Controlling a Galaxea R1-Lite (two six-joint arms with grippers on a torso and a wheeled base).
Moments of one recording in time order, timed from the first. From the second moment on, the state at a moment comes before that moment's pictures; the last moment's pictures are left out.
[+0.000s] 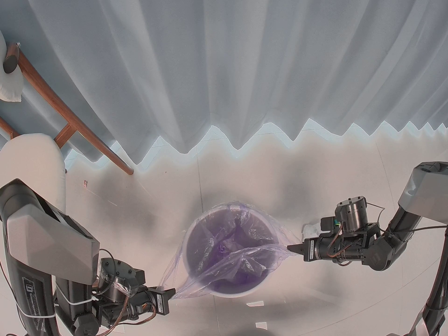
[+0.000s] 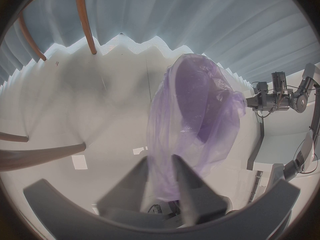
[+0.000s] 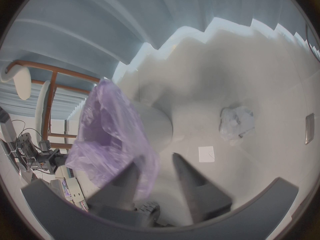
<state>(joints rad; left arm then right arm) -0.55 2.22 -0.02 -1.51 0.01 -0.41 0.24 2.12 -0.60 -0.78 0.25 0.29</state>
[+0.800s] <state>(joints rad) -0.65 1.84 -0.02 -1.50 0.06 -0.62 0.25 1.93 -0.52 -0.84 0.23 0.62</state>
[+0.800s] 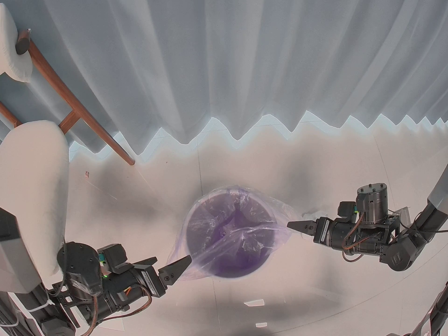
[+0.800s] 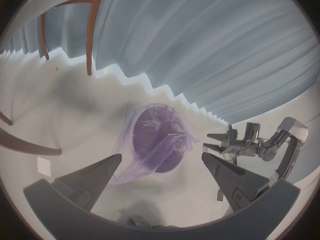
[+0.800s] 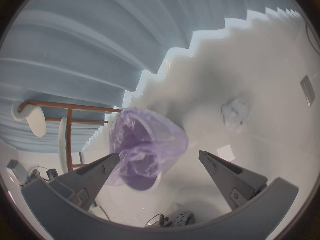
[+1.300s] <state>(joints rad) -0.60 1.66 -0.15 -1.48 0.06 -0.75 0.40 1.88 -0.98 -0.25 0.23 0.91</state>
